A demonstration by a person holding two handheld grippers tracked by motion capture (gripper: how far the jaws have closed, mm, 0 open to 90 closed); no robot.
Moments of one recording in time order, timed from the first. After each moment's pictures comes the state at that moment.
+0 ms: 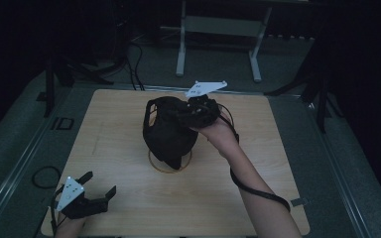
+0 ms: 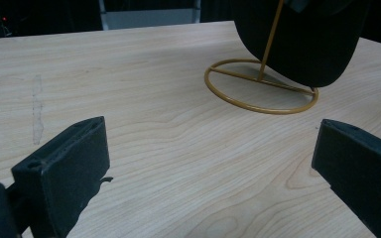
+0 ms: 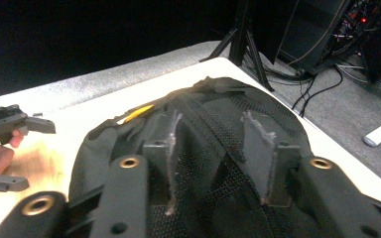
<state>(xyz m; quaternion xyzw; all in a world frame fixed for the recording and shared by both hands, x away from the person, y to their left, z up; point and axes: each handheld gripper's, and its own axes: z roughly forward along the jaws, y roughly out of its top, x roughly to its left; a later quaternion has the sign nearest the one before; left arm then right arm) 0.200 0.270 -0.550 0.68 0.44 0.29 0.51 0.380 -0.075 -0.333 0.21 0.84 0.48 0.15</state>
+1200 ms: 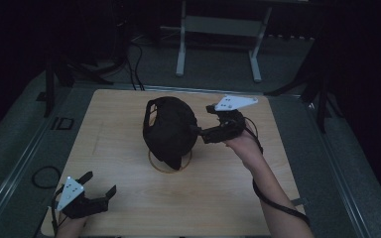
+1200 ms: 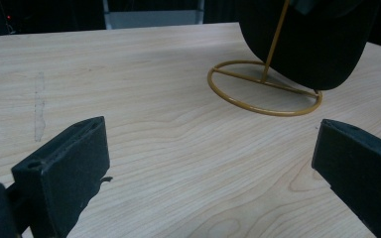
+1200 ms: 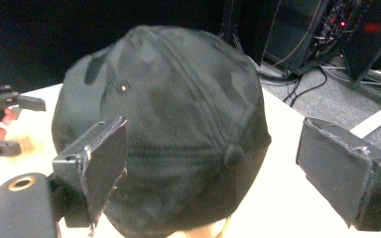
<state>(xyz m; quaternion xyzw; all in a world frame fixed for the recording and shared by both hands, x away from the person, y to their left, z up) 0.201 0.270 -0.553 0.67 0.45 0.29 0.51 0.368 -0.141 -0.359 0.22 0.82 0.50 0.16</state>
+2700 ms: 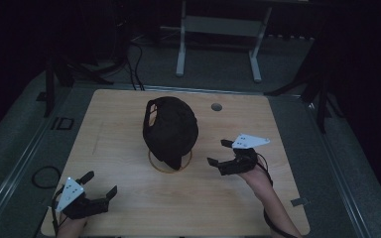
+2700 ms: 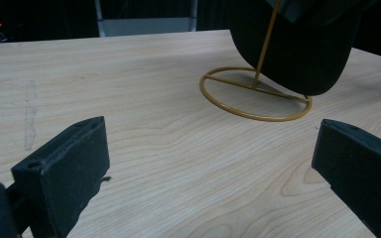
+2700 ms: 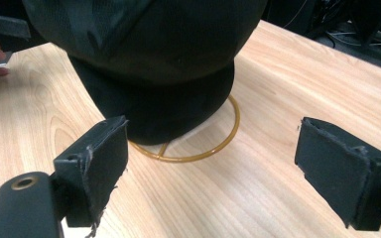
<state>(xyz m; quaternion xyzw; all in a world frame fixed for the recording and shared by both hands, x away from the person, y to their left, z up) 0.200 0.268 -0.553 0.67 0.44 0.29 0.52 0.341 -0.201 -0.469 0.26 0.82 0.49 0.14</state>
